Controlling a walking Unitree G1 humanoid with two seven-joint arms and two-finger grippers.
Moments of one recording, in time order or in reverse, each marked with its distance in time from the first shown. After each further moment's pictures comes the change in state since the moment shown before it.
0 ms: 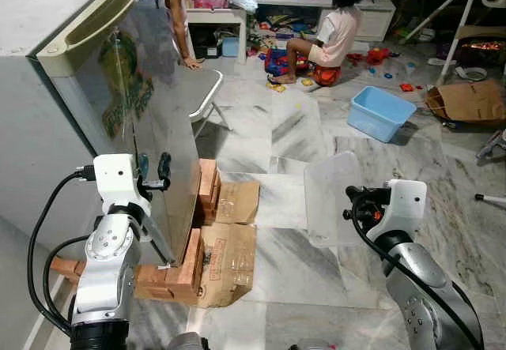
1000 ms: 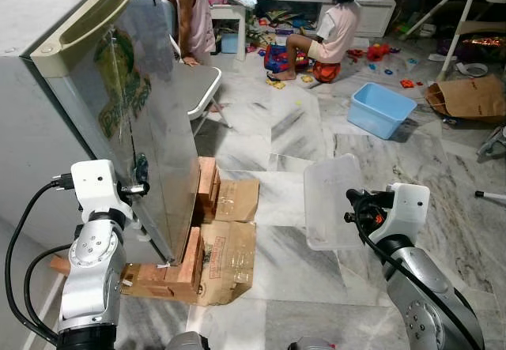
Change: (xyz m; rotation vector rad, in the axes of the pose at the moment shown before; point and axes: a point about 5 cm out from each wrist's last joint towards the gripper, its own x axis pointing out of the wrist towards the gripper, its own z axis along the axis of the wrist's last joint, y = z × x) left arm -0.005 0.027 -0.007 0.022 0.036 0.136; right arm -0.005 0.000 -0.002 0.043 0.004 -0.001
